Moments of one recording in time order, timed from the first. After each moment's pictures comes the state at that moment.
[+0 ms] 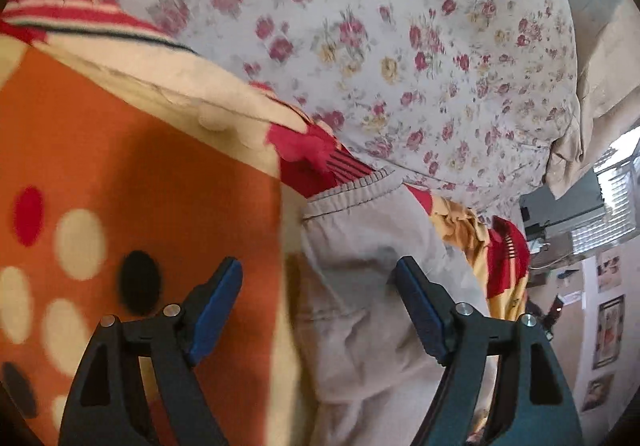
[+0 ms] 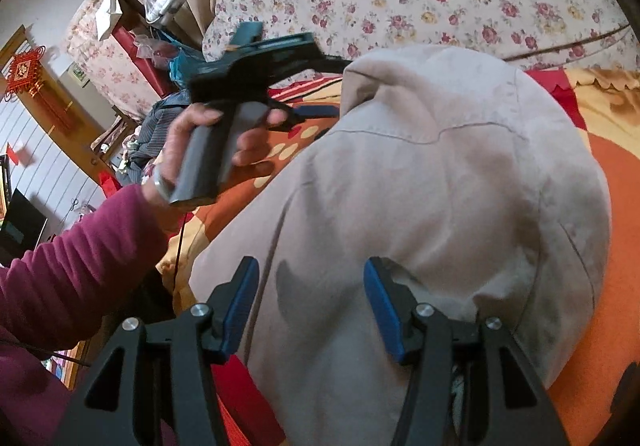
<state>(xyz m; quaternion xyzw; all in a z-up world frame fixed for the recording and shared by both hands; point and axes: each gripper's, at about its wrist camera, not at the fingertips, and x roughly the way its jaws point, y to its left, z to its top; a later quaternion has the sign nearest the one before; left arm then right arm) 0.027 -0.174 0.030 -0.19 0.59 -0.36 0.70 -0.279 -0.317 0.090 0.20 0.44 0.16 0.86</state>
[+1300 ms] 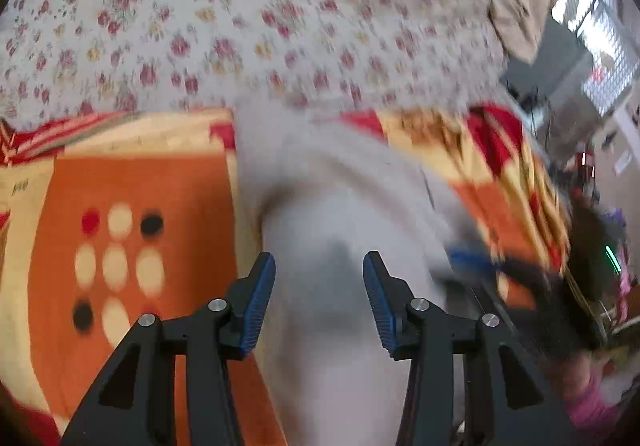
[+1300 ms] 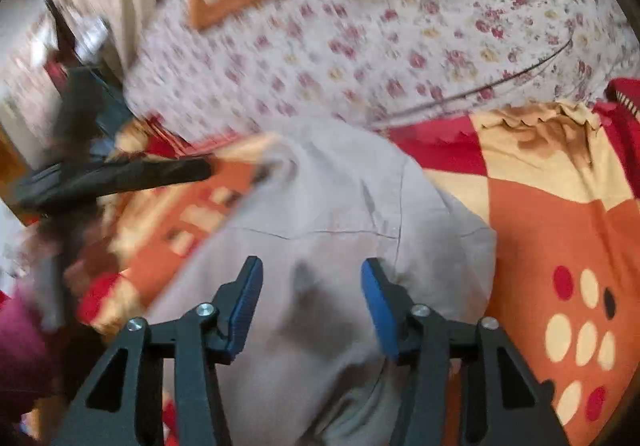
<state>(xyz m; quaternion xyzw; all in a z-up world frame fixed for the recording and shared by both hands) -0.120 -0.169 0.115 0.05 0.50 -0.41 0.76 -0.264 -0.359 0.119 0.16 0.43 -0.02 0.89</state>
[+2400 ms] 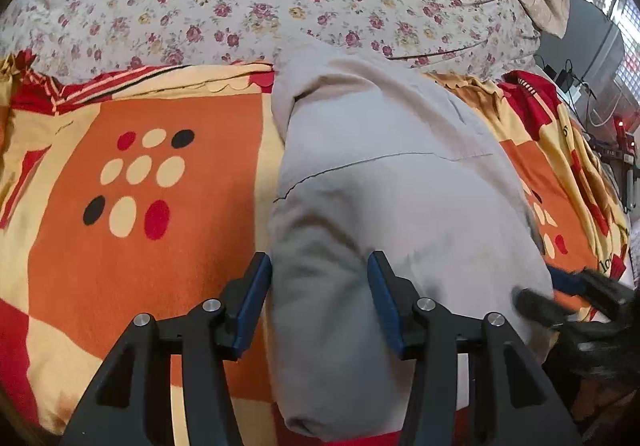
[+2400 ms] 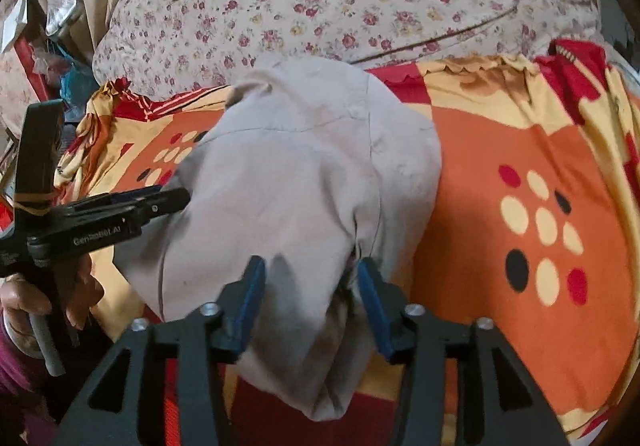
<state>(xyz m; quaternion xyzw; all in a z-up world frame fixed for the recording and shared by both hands) -0.186 -0.147 0.079 0.08 0.49 -0.33 0.81 -0.351 -0.331 0.114 0.15 0.47 -0.09 0.86</state>
